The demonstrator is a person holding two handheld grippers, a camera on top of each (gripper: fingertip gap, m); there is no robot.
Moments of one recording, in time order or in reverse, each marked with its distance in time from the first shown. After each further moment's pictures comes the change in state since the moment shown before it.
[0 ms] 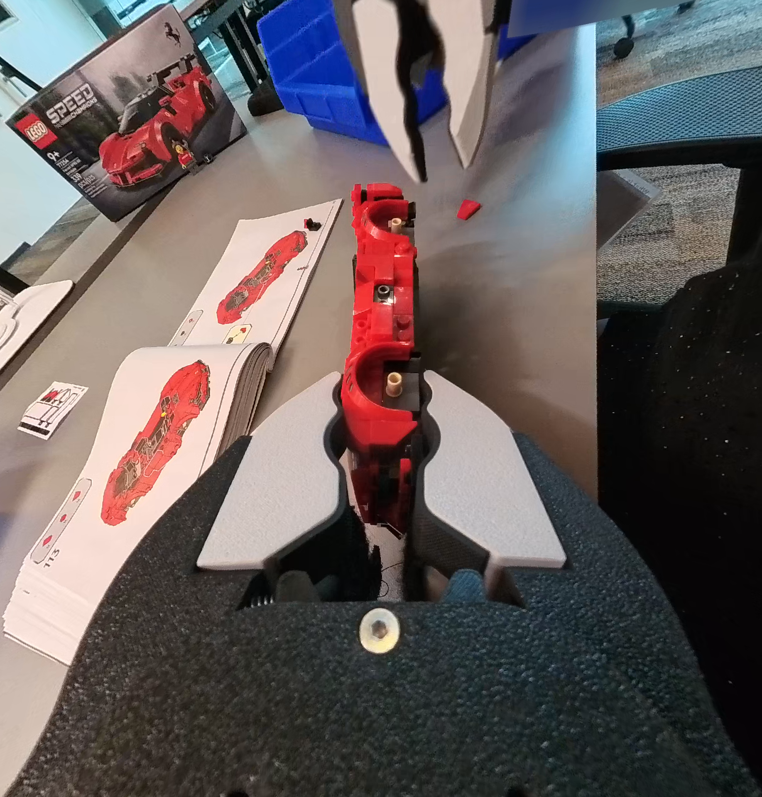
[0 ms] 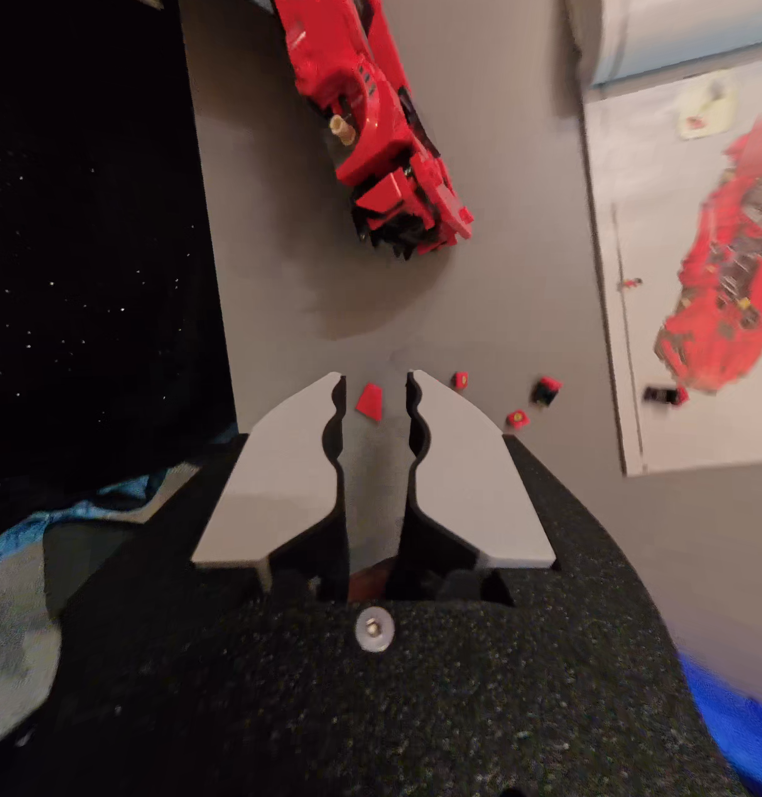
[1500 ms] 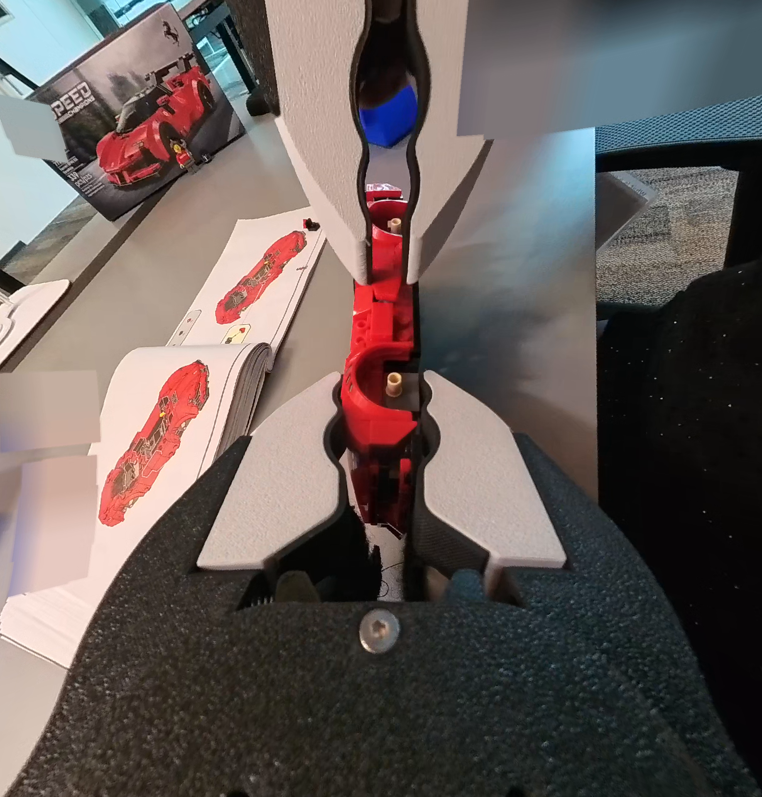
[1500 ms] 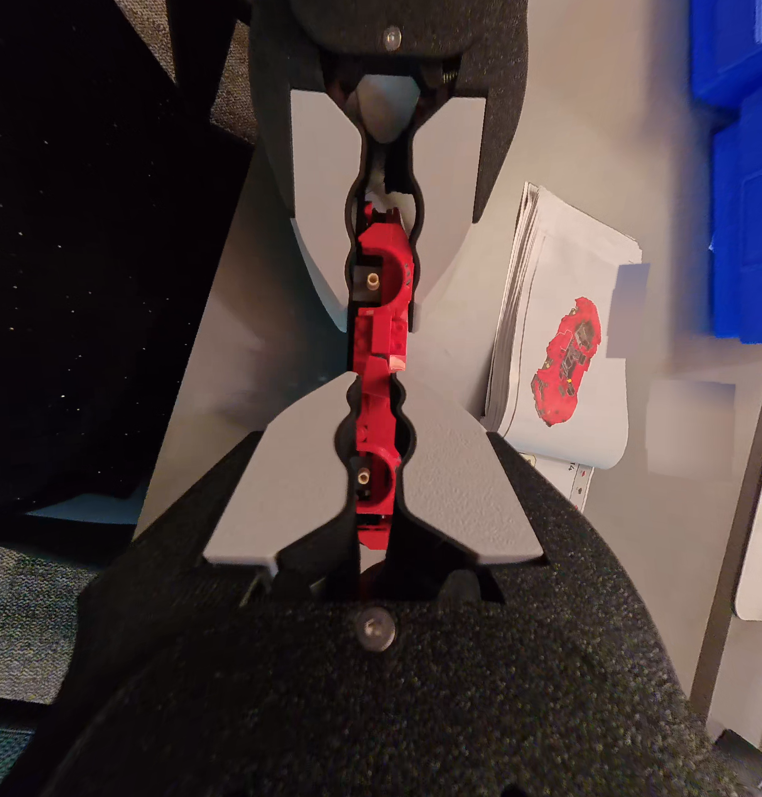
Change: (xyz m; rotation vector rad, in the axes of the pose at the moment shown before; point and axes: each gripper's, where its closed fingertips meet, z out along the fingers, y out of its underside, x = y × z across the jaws) left arm -0.001 0.001 -0.001 0.001 0.006 -0.005; right arm -0.026 -0.129 0.037 0.065 0.232 -0.599
